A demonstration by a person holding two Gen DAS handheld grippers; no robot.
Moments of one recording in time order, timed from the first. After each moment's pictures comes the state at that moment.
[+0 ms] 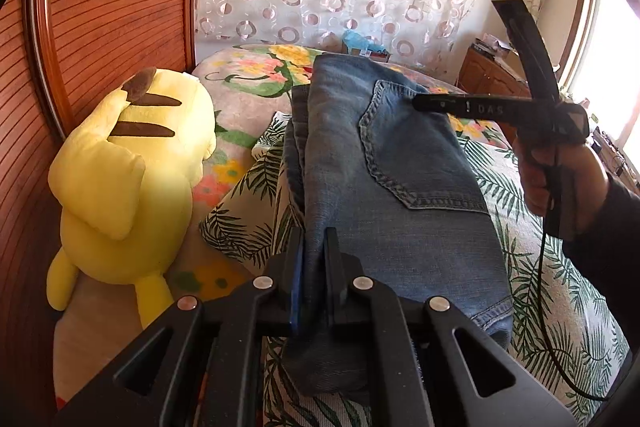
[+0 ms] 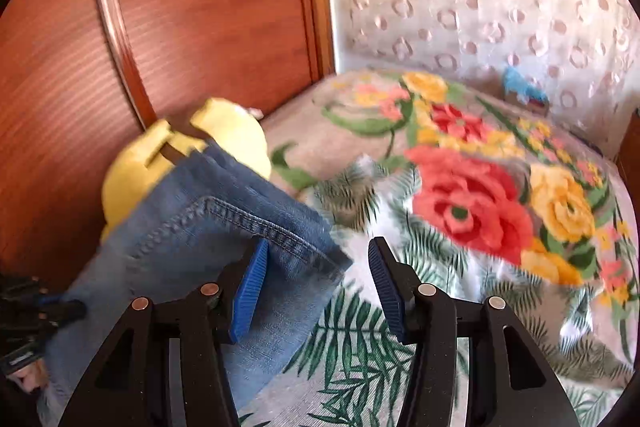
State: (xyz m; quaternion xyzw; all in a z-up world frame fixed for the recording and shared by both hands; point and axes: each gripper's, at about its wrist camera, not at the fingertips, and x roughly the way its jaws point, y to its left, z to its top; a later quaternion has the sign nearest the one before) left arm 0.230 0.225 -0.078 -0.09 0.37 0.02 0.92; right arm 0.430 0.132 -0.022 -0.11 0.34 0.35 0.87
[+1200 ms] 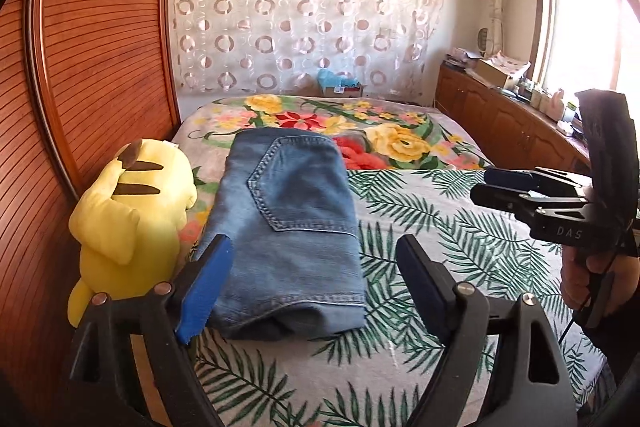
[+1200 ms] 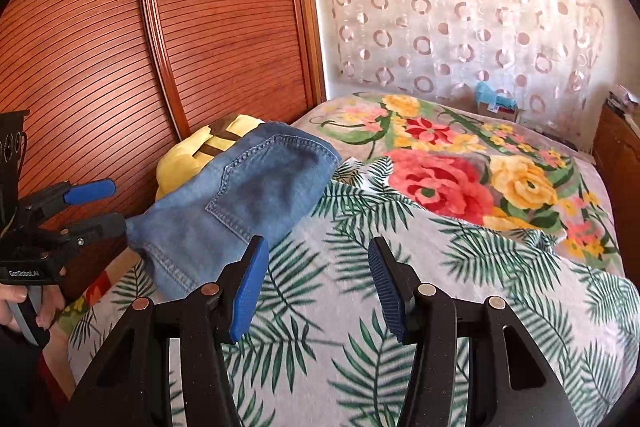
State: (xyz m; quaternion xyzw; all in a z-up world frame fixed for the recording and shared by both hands) left arm 0.171 0.131 -0.002 -0.03 0.30 0.00 0.95; right arm 0.228 -0.020 0.026 -0.07 0.28 0.34 0.89
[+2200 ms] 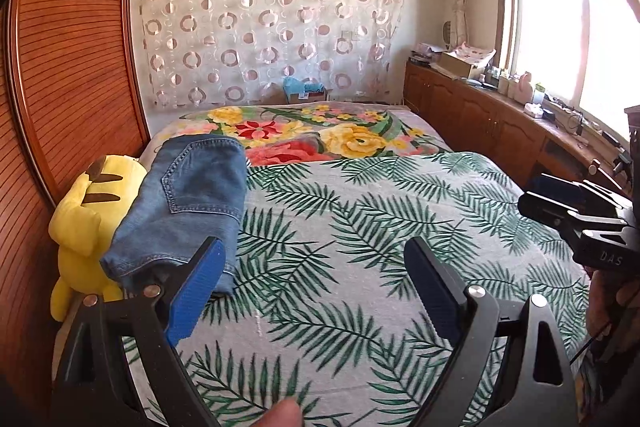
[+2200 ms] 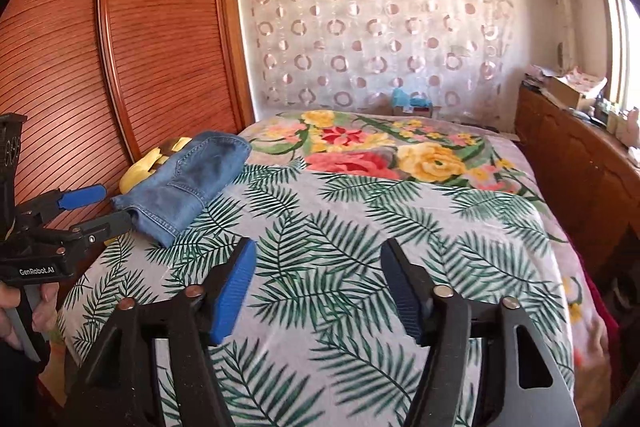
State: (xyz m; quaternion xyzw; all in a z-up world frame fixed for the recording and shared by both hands) left arm 0.125 0.006 0.008 -0.01 0.29 -0.03 0.96; right arm 0.085 -0.134 0.048 -0.03 0.24 0.22 0.94
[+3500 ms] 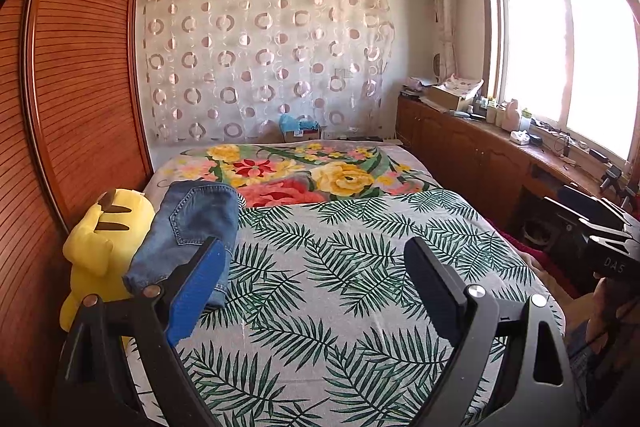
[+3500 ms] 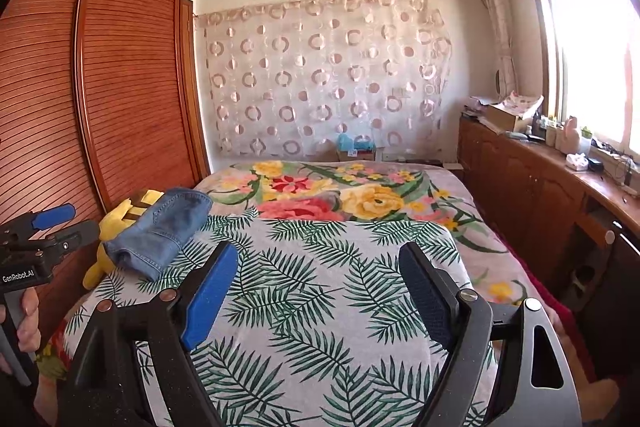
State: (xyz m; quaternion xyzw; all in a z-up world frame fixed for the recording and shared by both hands) left arm 0.072 -0.022 0.064 0.00 0.22 -0.03 0.97; right arm 0.002 -0.185 0.068 -0.01 0.17 0.15 0.97
